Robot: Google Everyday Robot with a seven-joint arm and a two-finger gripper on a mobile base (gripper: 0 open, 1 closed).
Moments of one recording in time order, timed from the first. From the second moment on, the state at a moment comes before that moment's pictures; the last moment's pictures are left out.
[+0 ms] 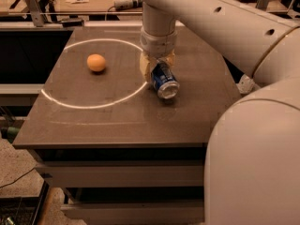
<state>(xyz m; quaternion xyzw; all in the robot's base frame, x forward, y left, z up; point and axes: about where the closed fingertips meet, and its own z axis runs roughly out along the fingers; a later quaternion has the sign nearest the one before) 0.639 -0.031 0.843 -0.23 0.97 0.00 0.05</state>
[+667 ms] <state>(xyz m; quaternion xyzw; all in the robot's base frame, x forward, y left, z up) 0.619 -0.037 0.931 -0.32 0.92 0.08 0.21</state>
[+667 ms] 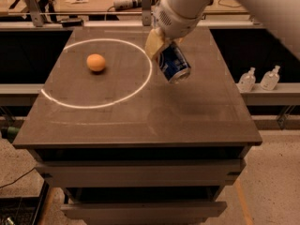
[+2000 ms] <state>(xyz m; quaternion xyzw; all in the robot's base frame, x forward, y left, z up) 0.598 -0.051 1.063 -0.45 0.68 0.30 0.50</state>
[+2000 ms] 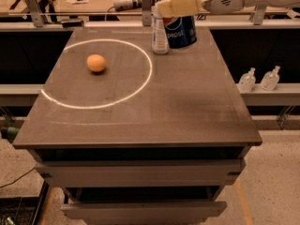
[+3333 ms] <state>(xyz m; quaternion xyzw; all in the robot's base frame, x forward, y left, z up) 0.592 -0.055 1.058 -0.55 0.57 0.11 0.60</state>
